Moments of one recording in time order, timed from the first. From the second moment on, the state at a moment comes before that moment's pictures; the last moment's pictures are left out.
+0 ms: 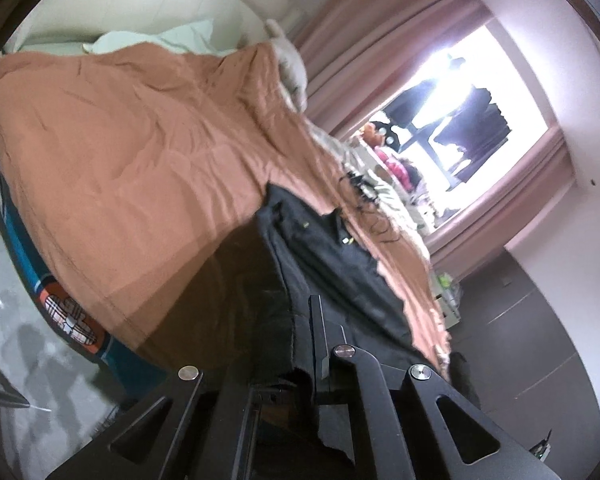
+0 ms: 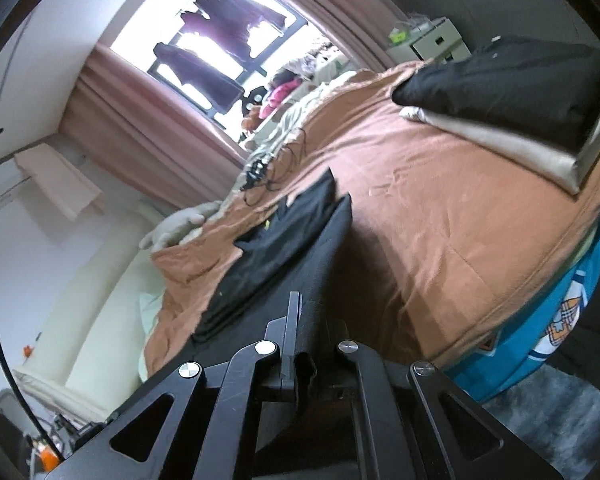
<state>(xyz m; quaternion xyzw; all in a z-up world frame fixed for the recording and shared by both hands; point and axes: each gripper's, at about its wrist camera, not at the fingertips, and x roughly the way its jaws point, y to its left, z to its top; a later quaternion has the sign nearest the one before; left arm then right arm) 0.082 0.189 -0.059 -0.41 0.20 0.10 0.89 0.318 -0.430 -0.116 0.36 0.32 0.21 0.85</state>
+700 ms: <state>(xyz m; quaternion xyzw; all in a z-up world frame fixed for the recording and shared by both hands) -0.001 0.154 0.054 -0.41 0.09 0.06 0.91 0.241 -0.468 0.003 0.38 0.20 0.27 0.86</state>
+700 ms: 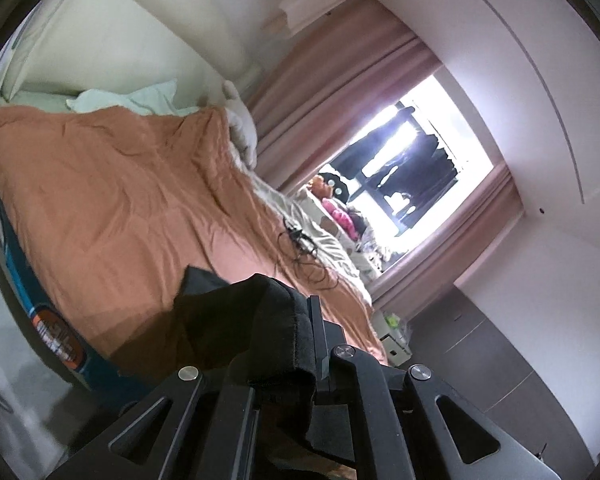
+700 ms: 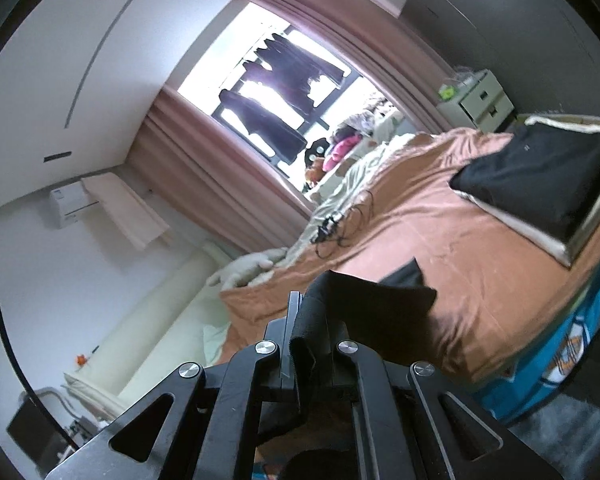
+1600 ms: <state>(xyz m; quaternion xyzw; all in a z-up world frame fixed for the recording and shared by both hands) 0.259 0.237 0.042 -0.38 0.16 0.09 0.91 0.501 -0.385 0.003 0.35 0.24 0.22 0.88</state>
